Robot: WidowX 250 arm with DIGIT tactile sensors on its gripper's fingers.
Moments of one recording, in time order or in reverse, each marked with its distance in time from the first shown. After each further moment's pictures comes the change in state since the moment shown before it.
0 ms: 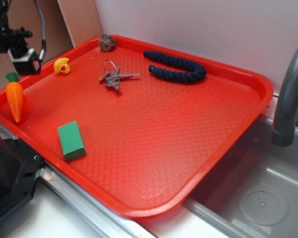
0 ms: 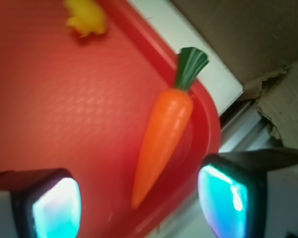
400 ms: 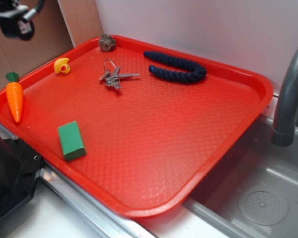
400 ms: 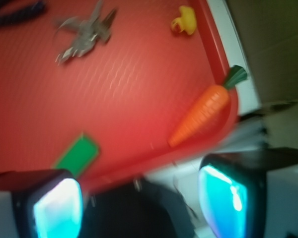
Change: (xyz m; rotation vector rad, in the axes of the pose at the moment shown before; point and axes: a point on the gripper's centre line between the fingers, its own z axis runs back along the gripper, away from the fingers) arm -0.019 -0.033 0.067 -0.053 0.122 -0.283
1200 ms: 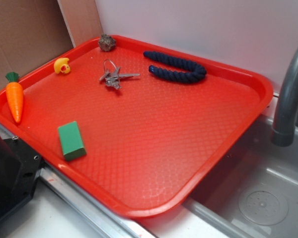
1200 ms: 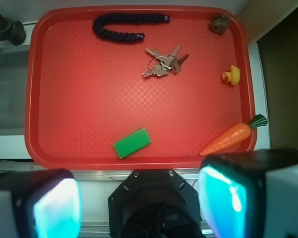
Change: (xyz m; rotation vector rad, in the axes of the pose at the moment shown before) arm -0.062 -0.078 0.107 -0.081 -0.138 -0.469
